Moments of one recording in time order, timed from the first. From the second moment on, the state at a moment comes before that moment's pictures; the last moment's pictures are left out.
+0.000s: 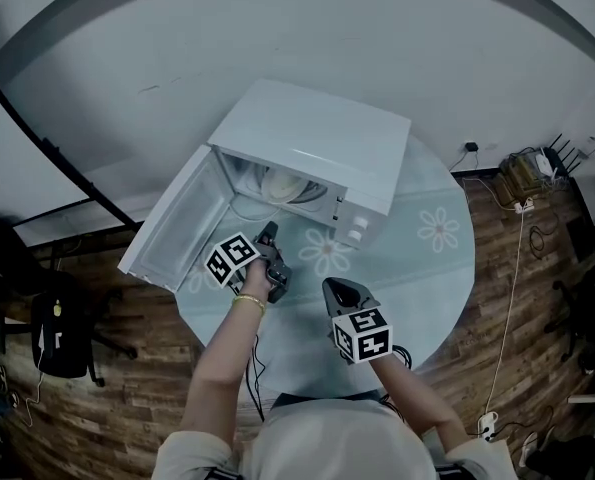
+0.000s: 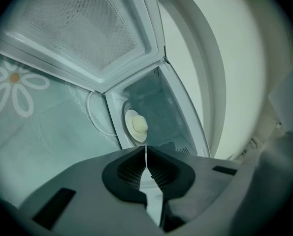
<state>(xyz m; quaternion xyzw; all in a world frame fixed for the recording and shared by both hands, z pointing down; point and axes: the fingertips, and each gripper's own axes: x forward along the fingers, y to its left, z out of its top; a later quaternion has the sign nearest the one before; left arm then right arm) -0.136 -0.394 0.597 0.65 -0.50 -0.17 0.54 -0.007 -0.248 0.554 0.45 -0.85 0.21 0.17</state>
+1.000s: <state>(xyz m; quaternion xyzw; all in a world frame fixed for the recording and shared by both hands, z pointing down) -0.101 -0.236 0.562 0.75 -0.46 -0.07 0.47 0.012 -0.191 0.537 0.50 -0.83 0.21 0.14</state>
